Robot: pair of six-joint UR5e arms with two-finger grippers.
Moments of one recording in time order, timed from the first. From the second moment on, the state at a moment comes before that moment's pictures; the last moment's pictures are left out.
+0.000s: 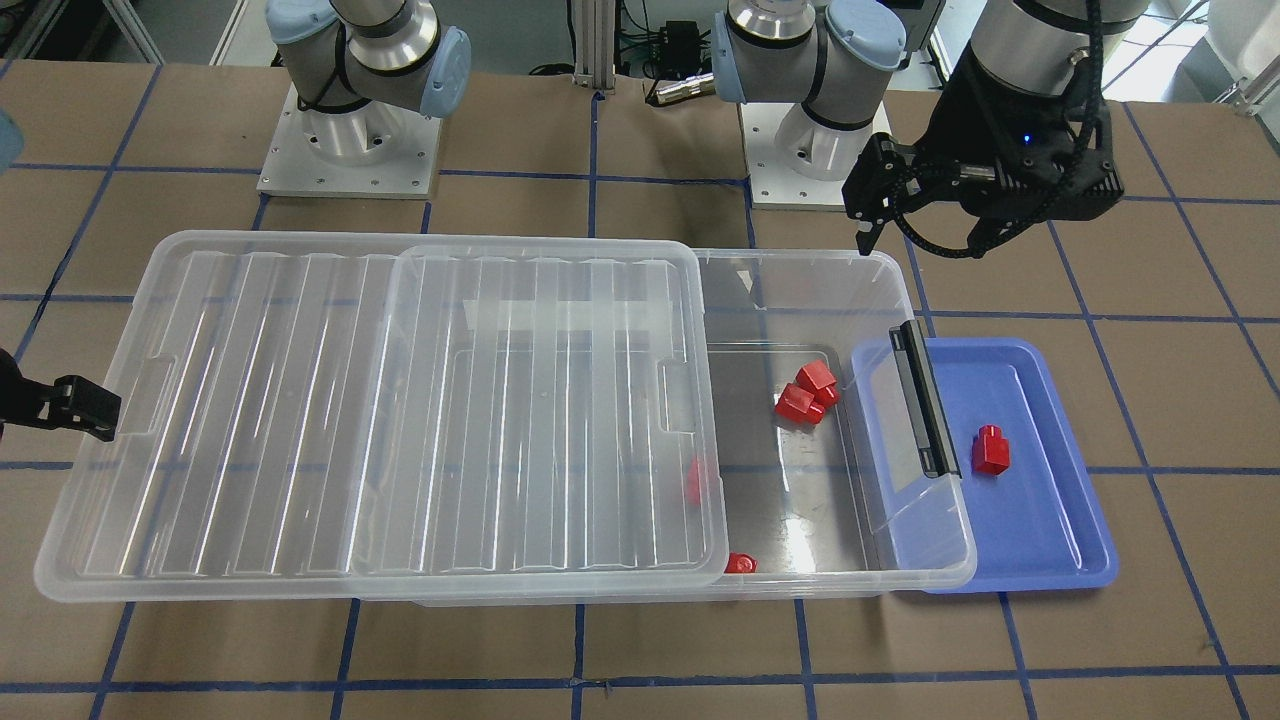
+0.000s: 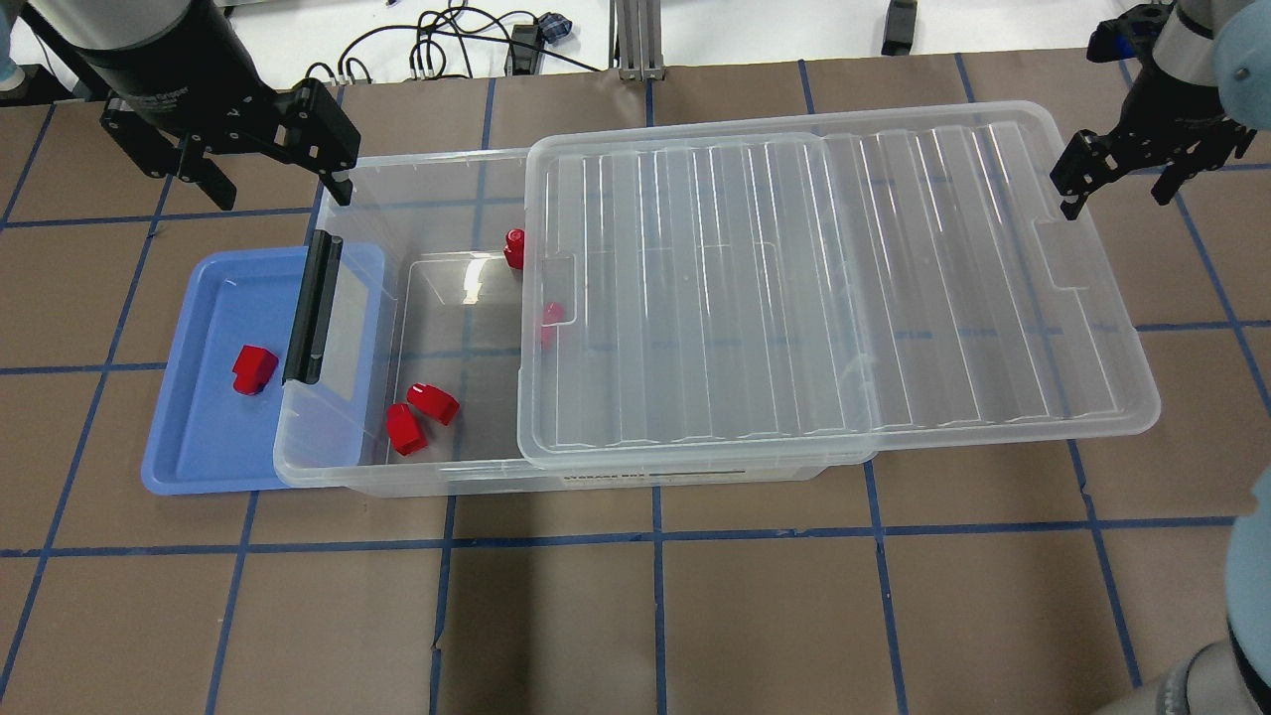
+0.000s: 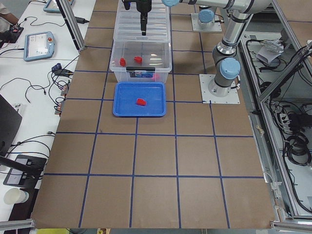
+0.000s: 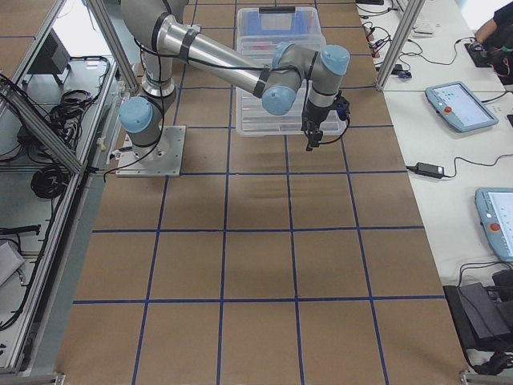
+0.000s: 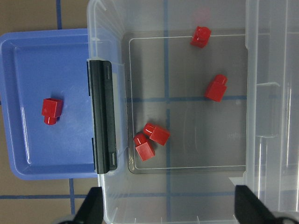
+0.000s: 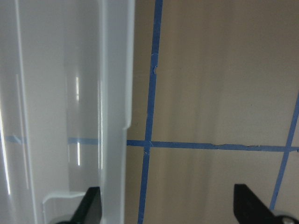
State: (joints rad) left arm -1.52 -1.60 -1.43 -1.67 1.58 0.05; right arm 1.23 -1.24 1.50 -1.78 -1.70 -0.43
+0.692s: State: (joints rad) left arm -1.40 -1.62 -1.47 -1.66 1.58 0.20; right arm 1.23 -1.28 1.50 -1.76 -1.69 -0.41
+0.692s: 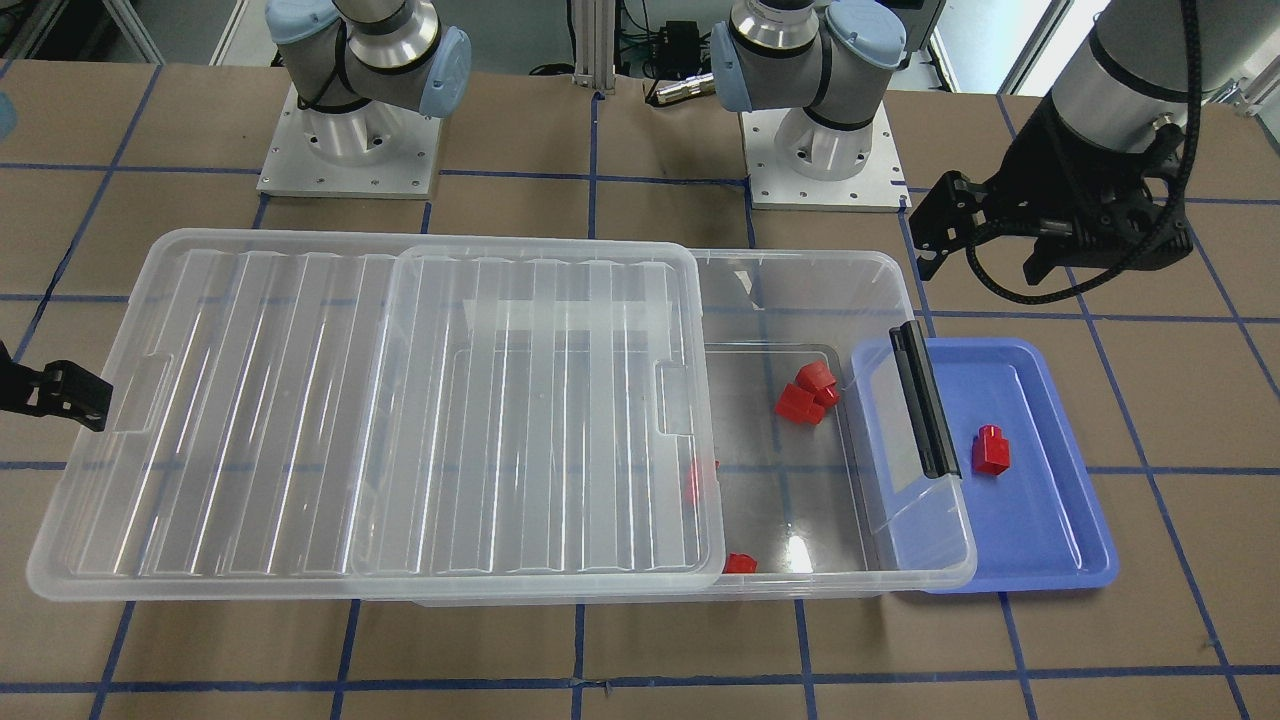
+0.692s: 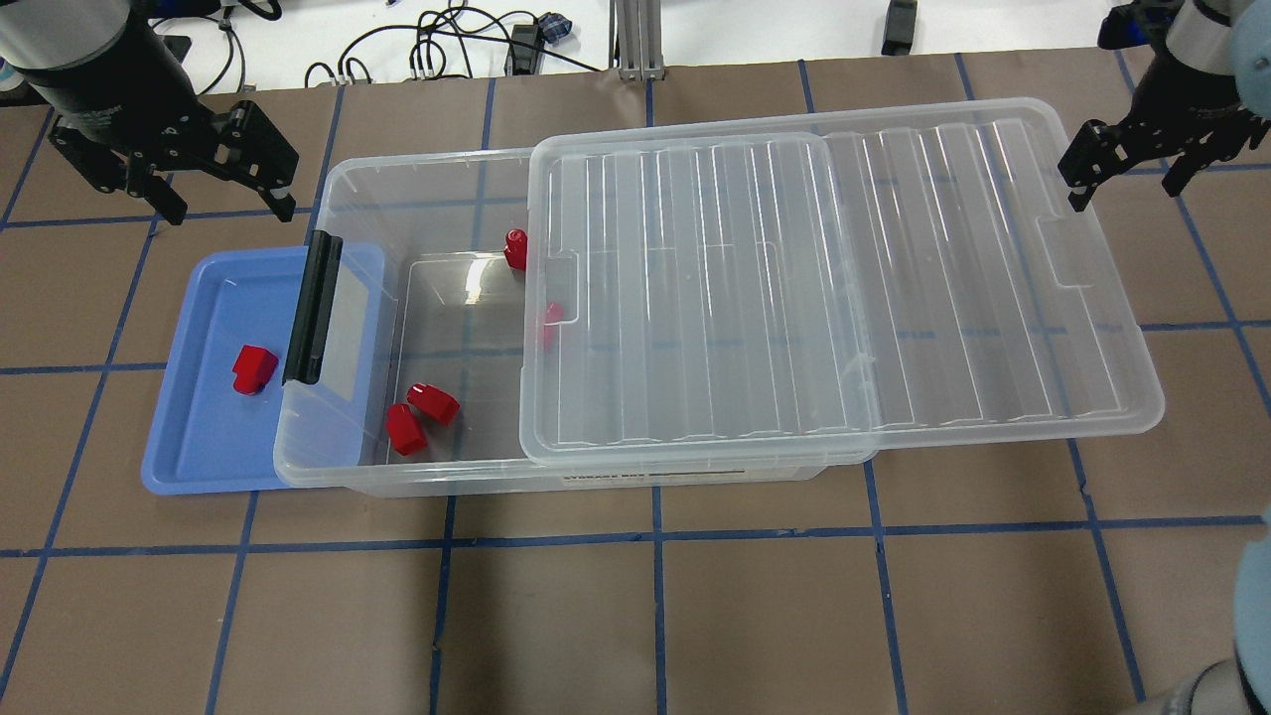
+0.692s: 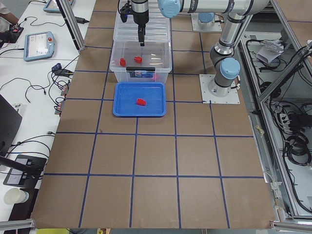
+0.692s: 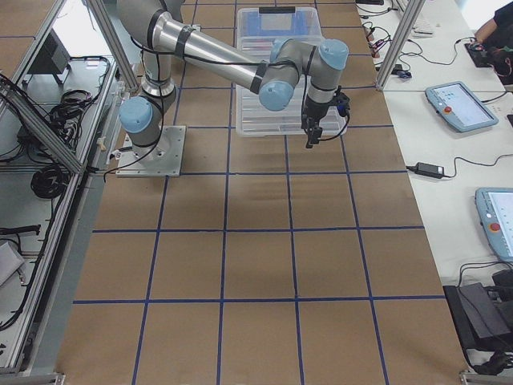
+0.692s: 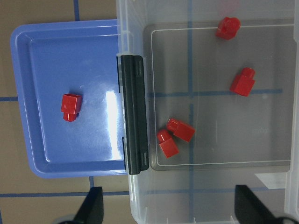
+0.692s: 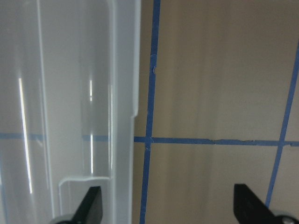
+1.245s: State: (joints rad) left arm -1.36 -1.62 -1.51 -1.65 1.58 0.29; right arm 1.26 -1.44 1.46 -1.54 -1.69 -0.25
